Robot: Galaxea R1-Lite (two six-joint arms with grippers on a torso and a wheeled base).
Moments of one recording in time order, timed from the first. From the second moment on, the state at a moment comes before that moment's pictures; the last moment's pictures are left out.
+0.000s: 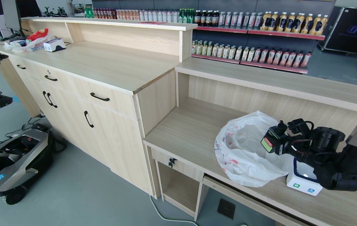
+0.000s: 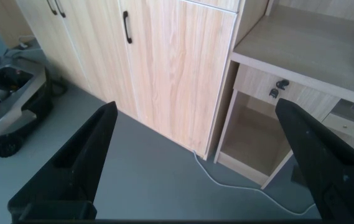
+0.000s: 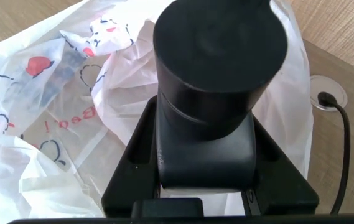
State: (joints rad) left arm 0.00 0.00 0.00 0.00 0.04 -0.01; right arm -0.13 2.32 -0.79 -1.37 0.39 -0.20
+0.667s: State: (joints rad) left arm 0.00 0.00 0.00 0.00 0.04 -0.01; right arm -0.13 2.38 -0.85 -1.38 0.39 -0.20
